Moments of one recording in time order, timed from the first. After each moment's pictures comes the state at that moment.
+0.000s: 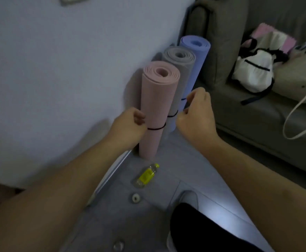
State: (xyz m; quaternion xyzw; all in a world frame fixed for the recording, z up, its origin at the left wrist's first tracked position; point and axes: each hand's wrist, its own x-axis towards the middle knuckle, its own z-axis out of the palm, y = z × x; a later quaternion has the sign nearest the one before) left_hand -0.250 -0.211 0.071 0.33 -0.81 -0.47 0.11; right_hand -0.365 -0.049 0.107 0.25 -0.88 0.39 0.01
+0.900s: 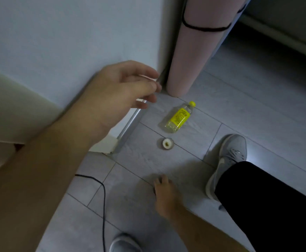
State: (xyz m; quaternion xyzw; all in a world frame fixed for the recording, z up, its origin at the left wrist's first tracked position) left_hand -0.124 -0.269 -0.066 0.30 -0.70 -0.65 0.01; right_hand -0.050 -0.035 -0.344 0.32 -0.85 -0.03 -0.42
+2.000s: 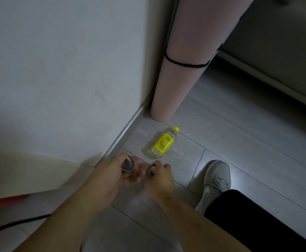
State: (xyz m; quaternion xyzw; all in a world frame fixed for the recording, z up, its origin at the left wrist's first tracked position) left_hand -0.111 -0.230 -0.201 0.52 -0.41 -0.75 -0.06; right_hand -0.176 -0.086 -0.342 0.08 -0.91 0.24 -0.33
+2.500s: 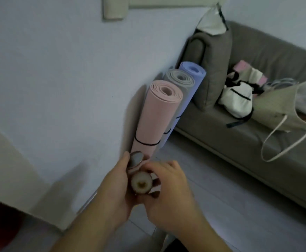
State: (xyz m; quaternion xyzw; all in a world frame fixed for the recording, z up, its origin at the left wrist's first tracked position) left_hand -0.155 -0.161 0.067 0.40 -0.31 -0.86 0.04; right_hand -0.214 -0.039 0.079 0.38 -0.88 0.26 -0.13
